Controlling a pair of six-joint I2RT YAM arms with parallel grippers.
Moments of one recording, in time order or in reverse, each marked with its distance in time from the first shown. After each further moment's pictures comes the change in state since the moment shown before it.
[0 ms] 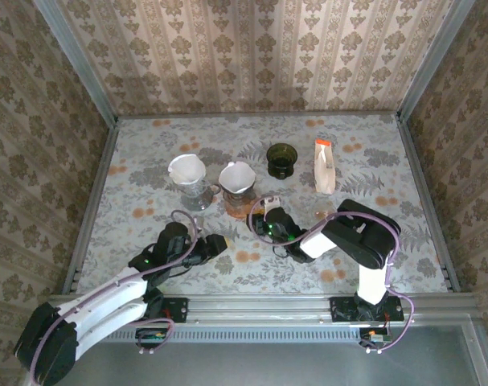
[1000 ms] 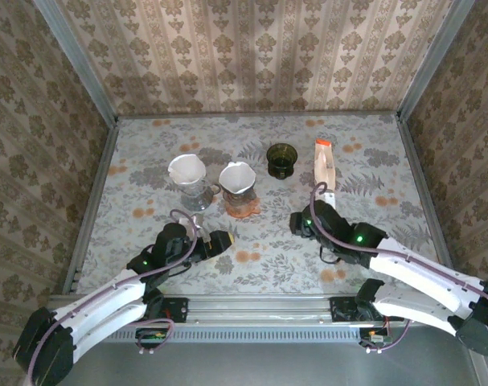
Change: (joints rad) left arm -0.014 -0.046 0.003 0.016 -0.058 0.087; right arm -0.034 -0.924 0.147 -1.493 0.175 0.235
